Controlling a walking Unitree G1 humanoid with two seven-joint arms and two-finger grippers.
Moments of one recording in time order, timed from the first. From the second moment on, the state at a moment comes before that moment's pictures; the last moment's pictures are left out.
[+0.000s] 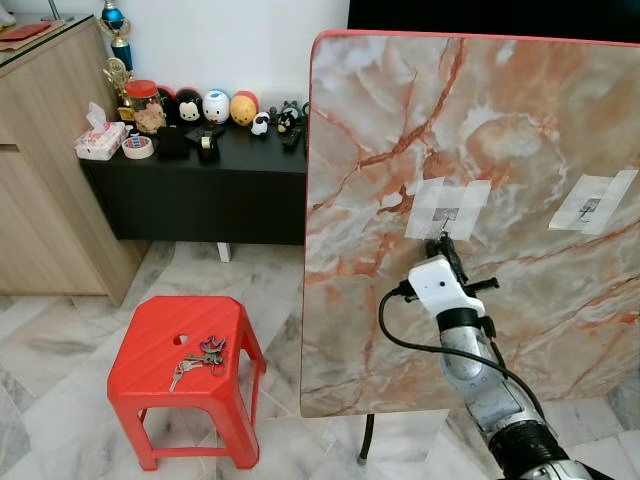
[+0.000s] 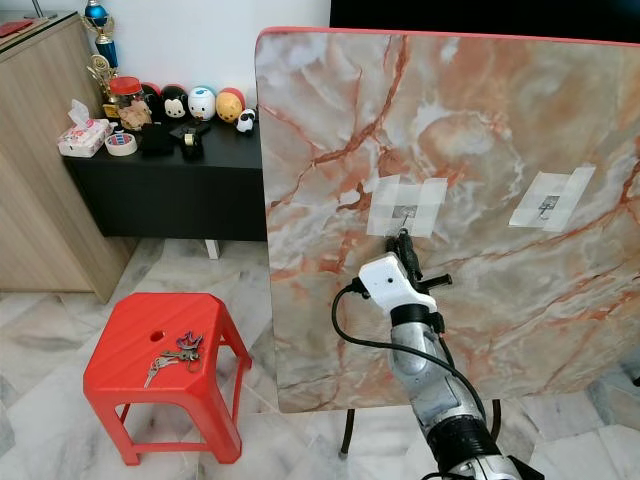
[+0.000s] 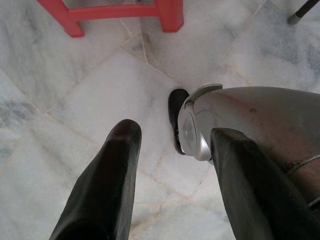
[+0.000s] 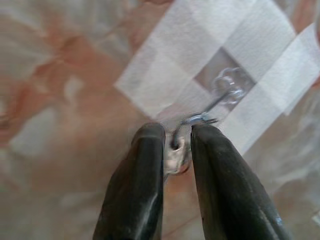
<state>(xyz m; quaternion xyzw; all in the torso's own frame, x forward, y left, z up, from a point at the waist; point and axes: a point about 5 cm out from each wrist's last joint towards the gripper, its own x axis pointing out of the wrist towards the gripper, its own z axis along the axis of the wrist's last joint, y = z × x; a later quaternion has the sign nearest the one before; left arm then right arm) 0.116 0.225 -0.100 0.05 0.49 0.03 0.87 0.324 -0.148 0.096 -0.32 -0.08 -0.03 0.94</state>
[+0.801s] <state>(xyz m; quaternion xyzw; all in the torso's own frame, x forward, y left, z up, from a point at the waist) 0.118 0.224 -0.100 0.05 0.49 0.02 0.87 0.213 -0.171 -0.061 -0.02 0.37 0.00 0.93</state>
